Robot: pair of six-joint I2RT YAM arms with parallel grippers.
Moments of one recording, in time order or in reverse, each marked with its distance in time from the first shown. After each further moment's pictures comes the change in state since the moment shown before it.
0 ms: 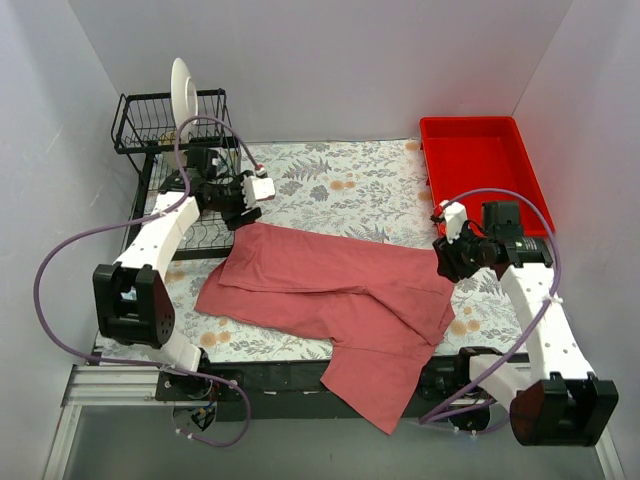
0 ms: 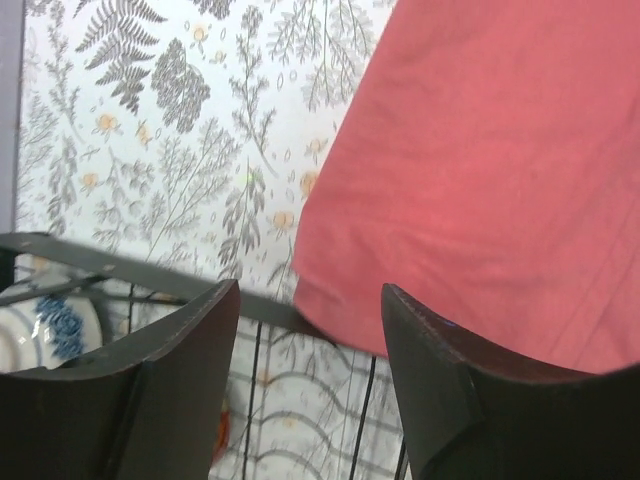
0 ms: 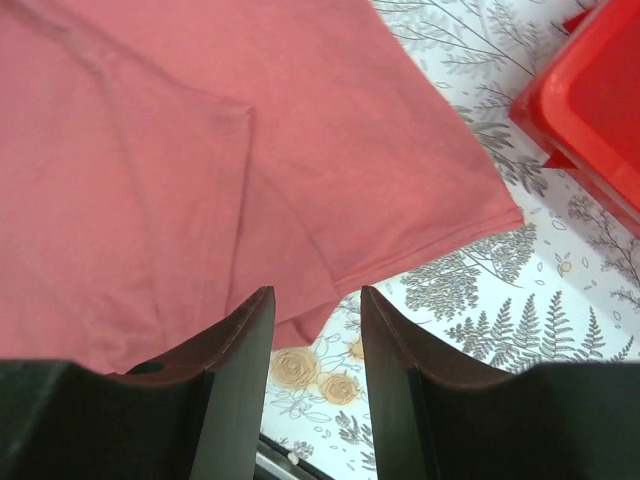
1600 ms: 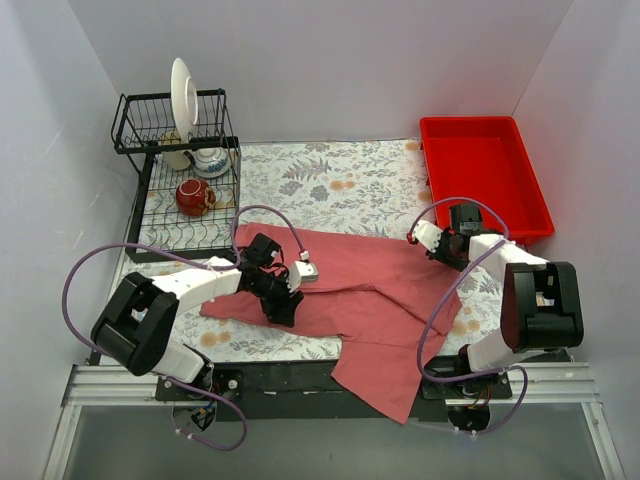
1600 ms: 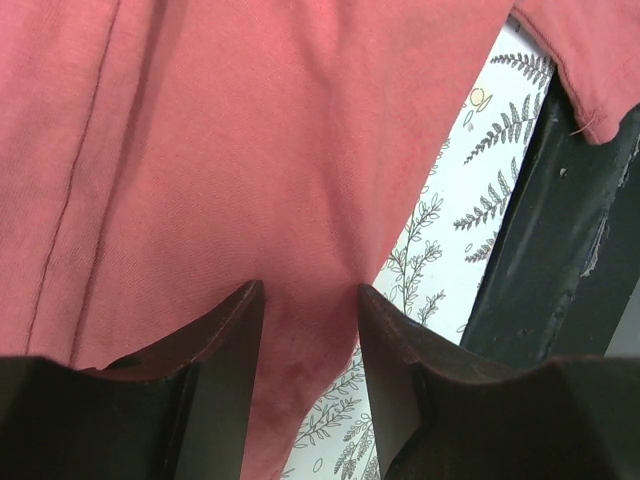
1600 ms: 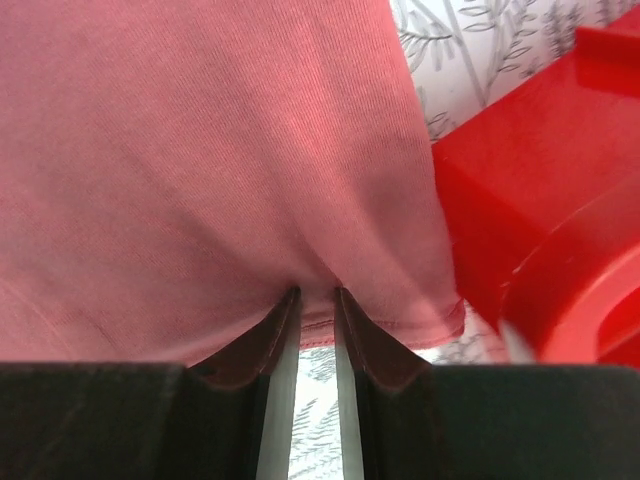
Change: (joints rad) left arm -0.468 -0.096 -0.621 0.256 0.048 -0.721; right arm 0.026 0.523 -0.166 0.567 0.398 -0.476
